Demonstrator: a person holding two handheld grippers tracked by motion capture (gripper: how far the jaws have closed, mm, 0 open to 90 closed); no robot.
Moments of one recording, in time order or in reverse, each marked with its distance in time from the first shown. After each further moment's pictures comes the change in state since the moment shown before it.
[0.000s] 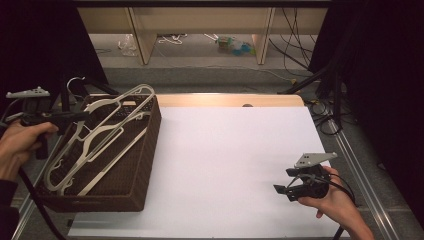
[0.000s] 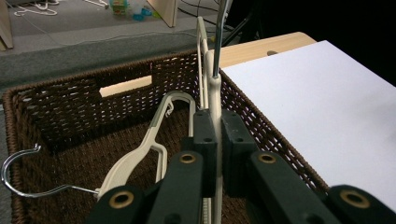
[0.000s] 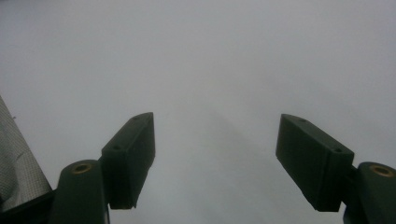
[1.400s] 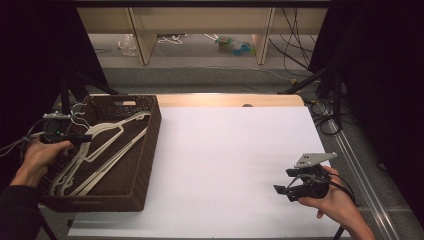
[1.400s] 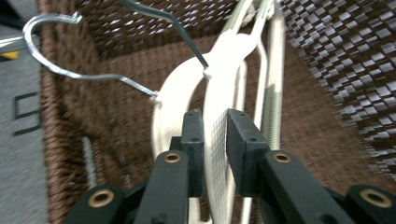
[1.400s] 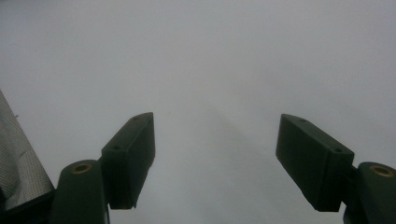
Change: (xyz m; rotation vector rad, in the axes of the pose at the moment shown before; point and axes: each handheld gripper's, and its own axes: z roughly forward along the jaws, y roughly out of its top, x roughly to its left) left arm 0.034 -0.063 0.046 0.246 0.264 -0.025; right arm 0.001 0.000 -0.001 0.007 0.010 0.010
